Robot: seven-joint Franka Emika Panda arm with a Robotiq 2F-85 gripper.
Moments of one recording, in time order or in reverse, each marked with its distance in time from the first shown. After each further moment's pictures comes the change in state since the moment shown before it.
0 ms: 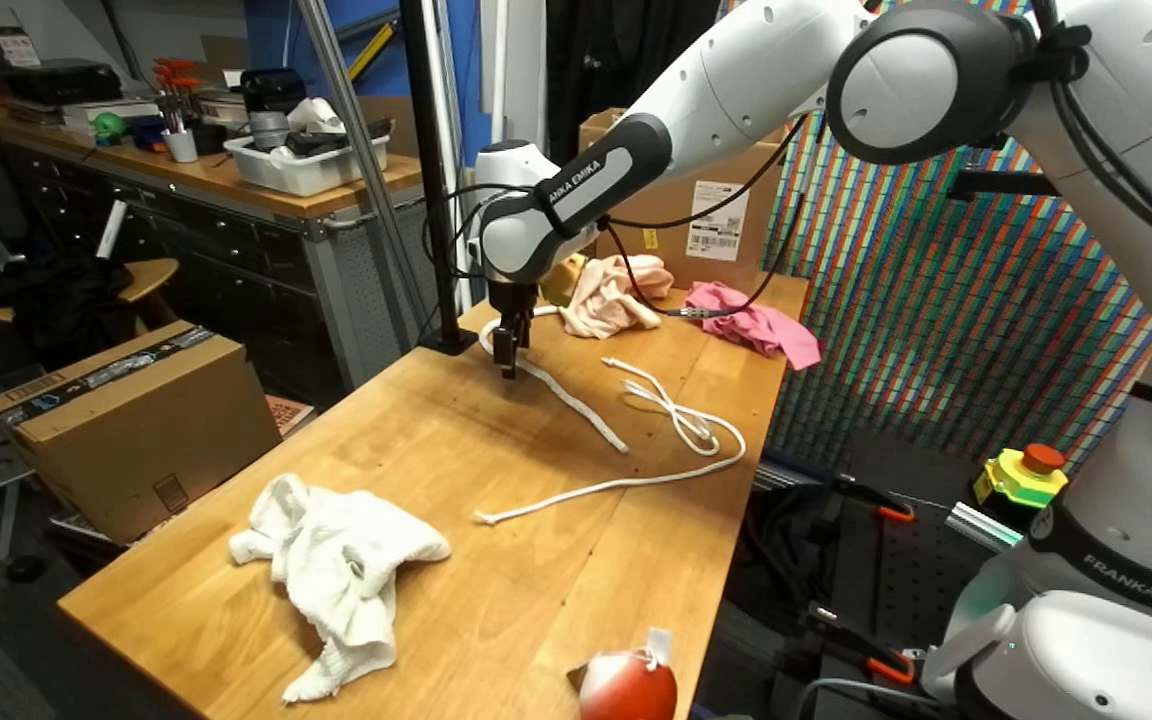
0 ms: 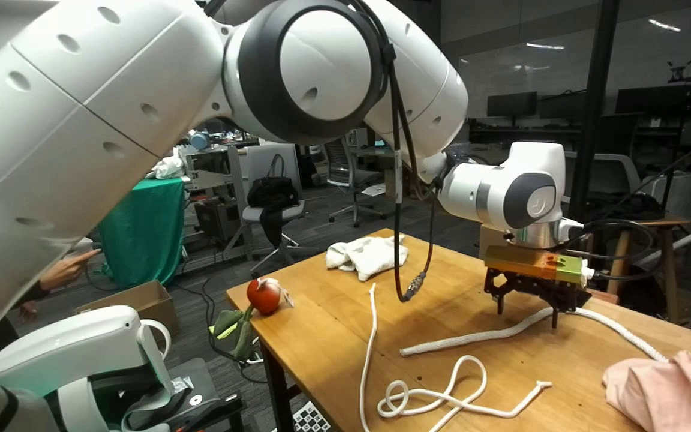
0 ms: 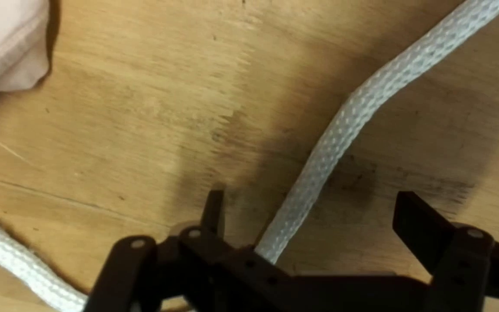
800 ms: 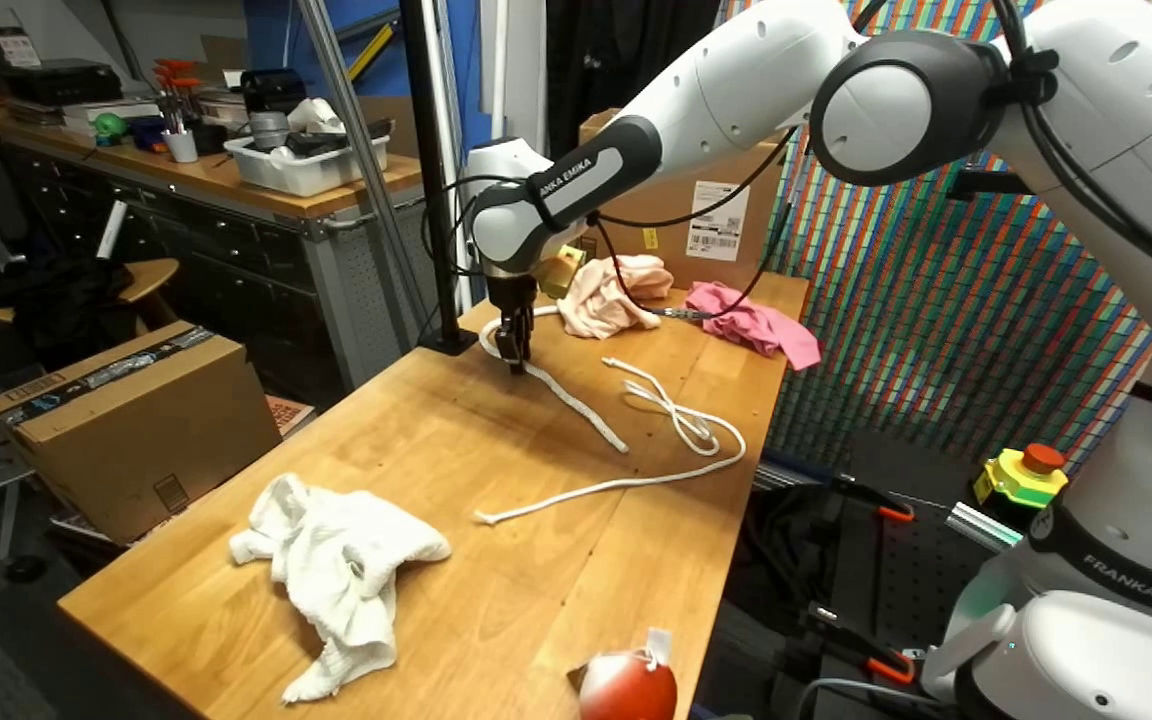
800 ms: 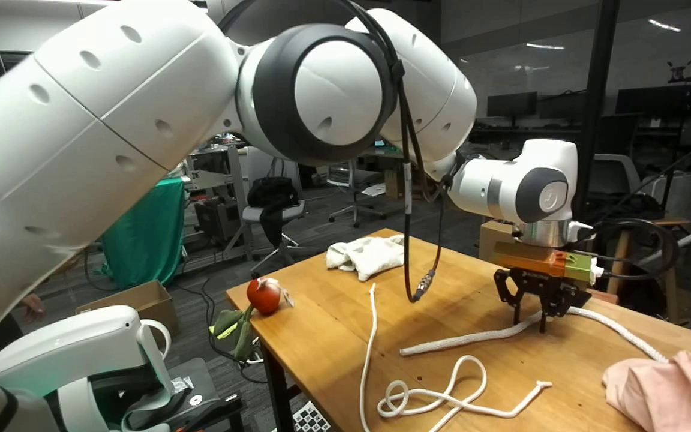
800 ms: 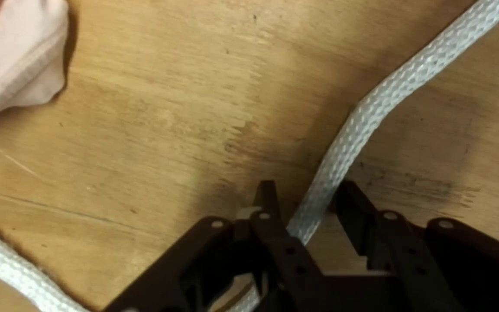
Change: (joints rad) arm -0.011 0.057 0.003 0.124 0.002 -0.140 0.000
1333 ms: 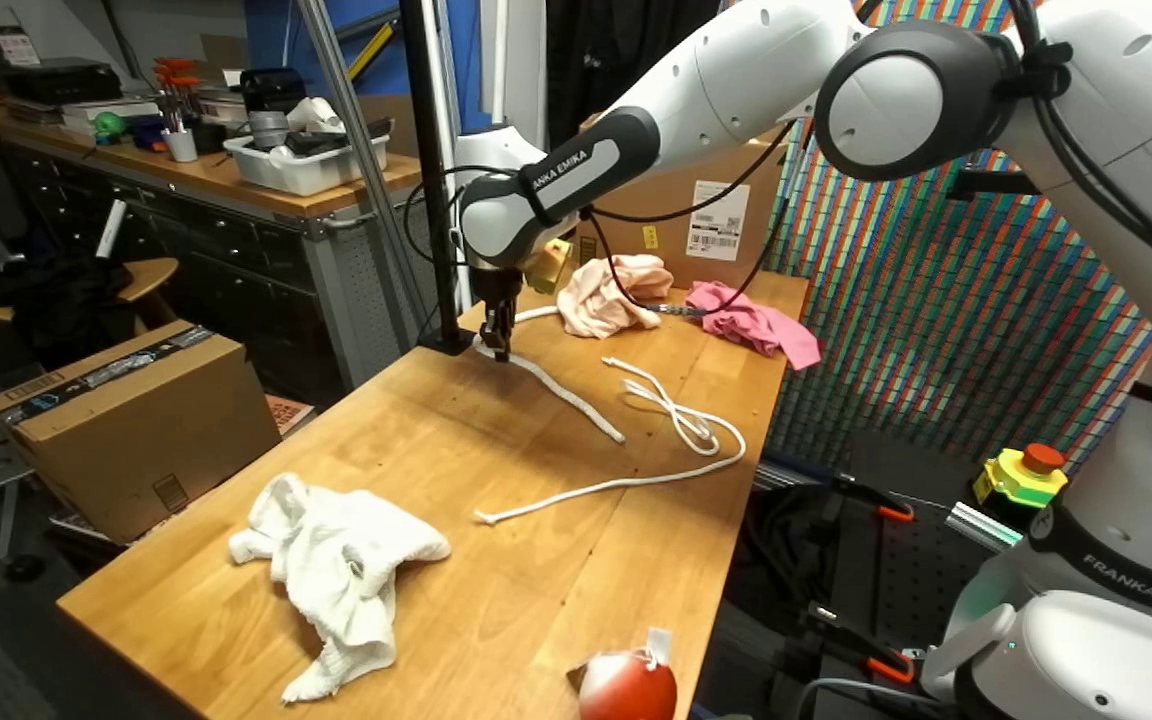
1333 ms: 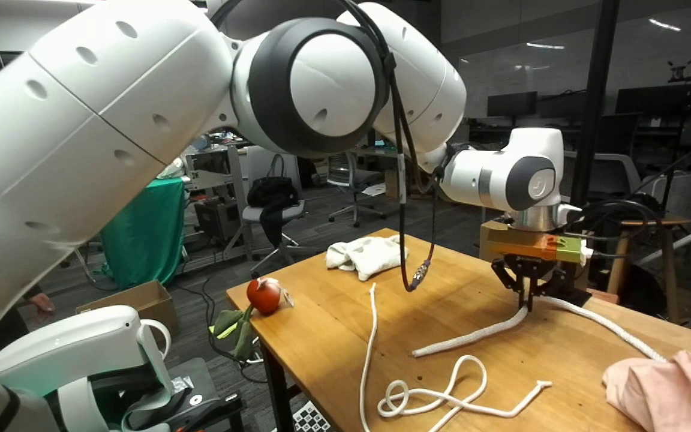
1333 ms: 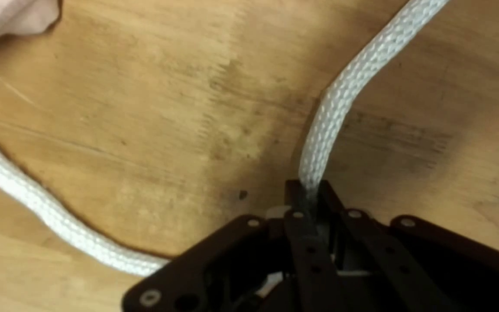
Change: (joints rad) arm 0.029 -0.022 0.004 0.000 -0.012 0.053 0.000
